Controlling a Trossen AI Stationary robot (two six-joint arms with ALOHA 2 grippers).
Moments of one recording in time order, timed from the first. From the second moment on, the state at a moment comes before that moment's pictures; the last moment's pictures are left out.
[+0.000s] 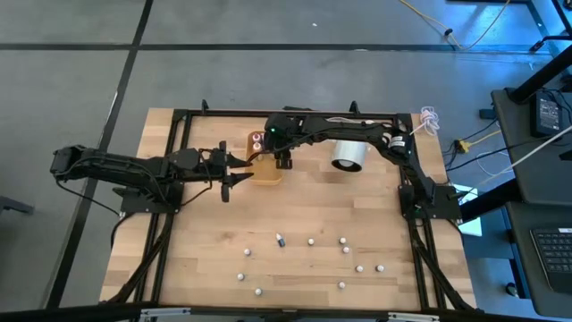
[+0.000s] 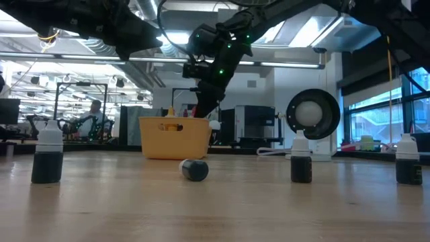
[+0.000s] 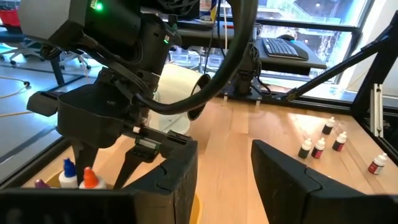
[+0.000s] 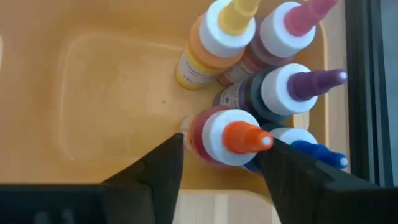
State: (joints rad) left arm 0.05 0.83 0.40 0.30 -0.14 -0.11; right arm -0.29 2.19 1.85 -0.66 0.04 -0.41
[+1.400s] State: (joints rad) left arm -0.04 0.83 0.39 0.29 -0.04 -0.06; right arm 0.06 1.43 1.08 -0.44 0.17 -0.11
